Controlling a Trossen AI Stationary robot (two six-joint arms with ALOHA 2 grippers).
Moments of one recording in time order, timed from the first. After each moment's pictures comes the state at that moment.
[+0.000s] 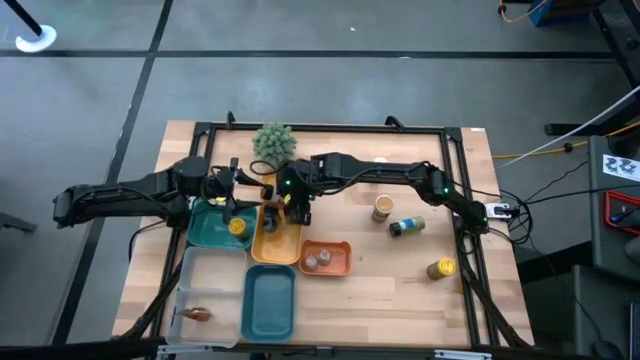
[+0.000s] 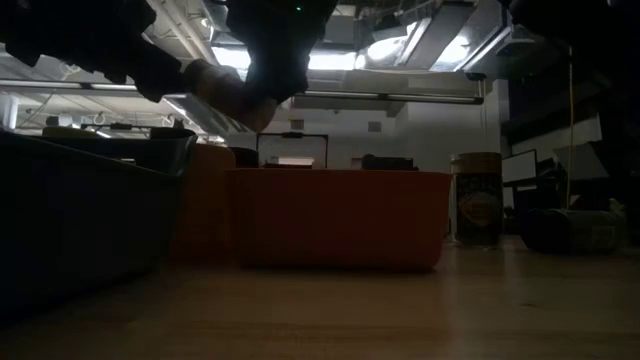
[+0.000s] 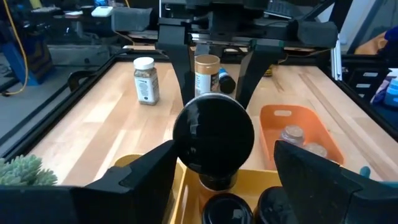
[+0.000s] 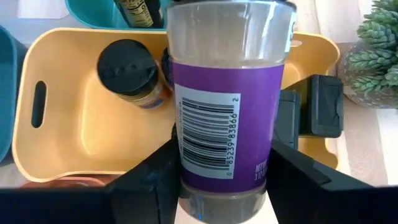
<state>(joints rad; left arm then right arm) 0.23 0.50 0.35 -0.12 0.18 0.06 -0.02 2.31 2.35 -1.06 0.00 -0.01</state>
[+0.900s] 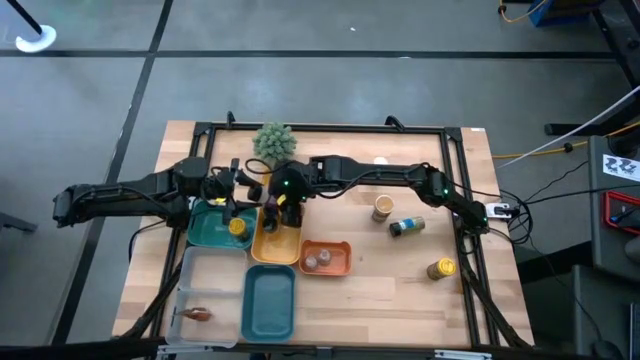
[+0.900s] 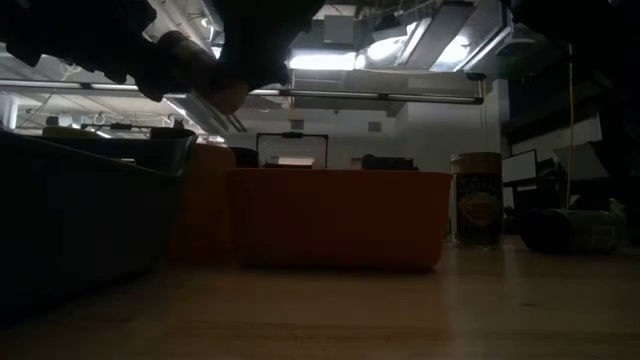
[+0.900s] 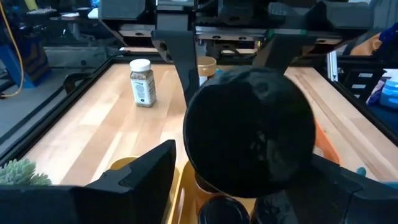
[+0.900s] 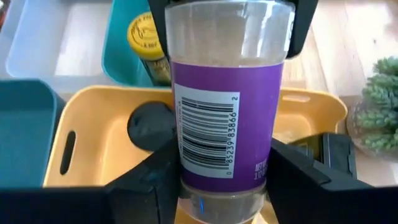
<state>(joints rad) 0.23 0.50 0.35 -0.11 0.19 0.06 -0.01 2.31 2.35 -0.89 -0.04 -0.01</state>
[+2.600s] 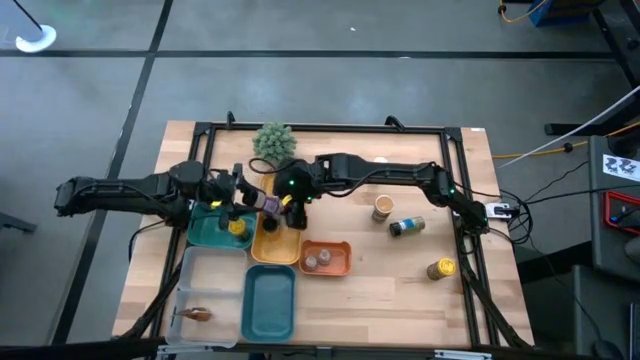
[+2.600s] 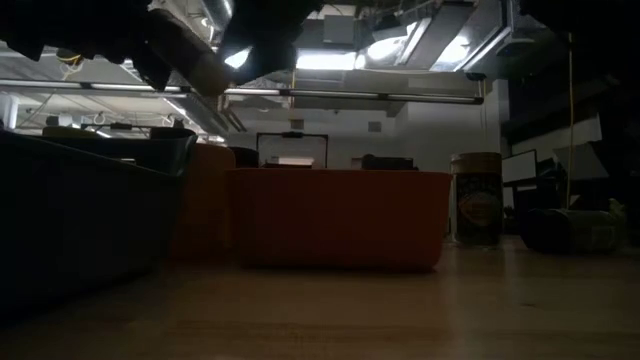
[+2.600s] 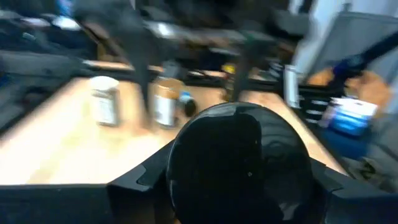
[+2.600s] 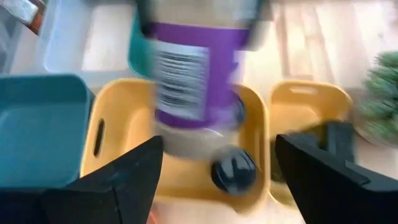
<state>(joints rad) 0.09 0.52 0.35 0.00 0.18 -0.07 -0.01 2.25 2.36 -0.98 -0.04 0.02</state>
